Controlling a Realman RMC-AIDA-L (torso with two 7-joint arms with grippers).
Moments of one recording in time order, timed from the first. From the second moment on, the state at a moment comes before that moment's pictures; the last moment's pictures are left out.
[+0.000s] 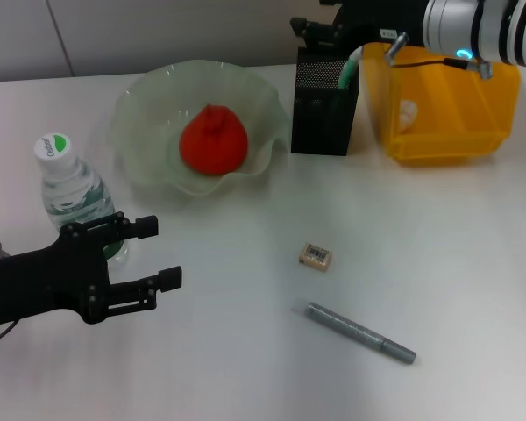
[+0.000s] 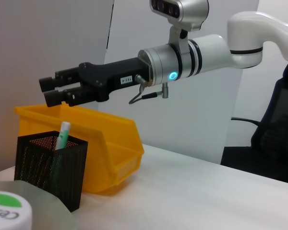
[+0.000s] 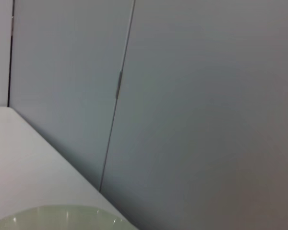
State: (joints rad) left arm -0.44 -2.06 0.69 0.59 1.93 1.72 -1.16; right arm 0.76 2.07 -0.95 -0.75 -1.88 -0.87 1.41
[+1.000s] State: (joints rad) left arm -0.44 -2.06 0.67 0.59 1.90 1.74 -1.16; right arm 0.81 1.99 -0.99 -1.27 -2.41 -1.69 2.41
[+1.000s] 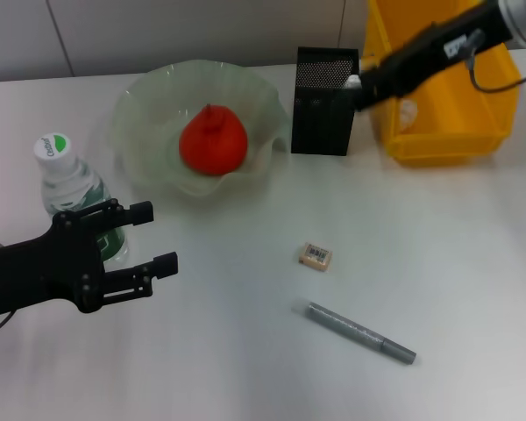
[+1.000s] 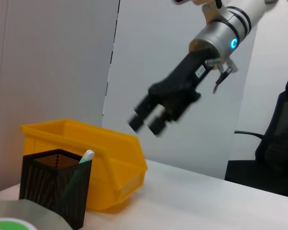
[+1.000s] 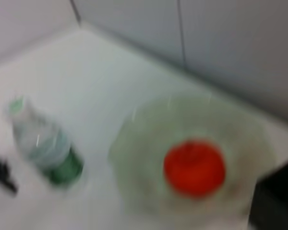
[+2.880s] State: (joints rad) left arm -0.45 -2.07 0.68 0.58 1.90 1.71 -1.15; right arm 1.11 2.09 -1.58 -0.65 -2.52 -1.32 2.64
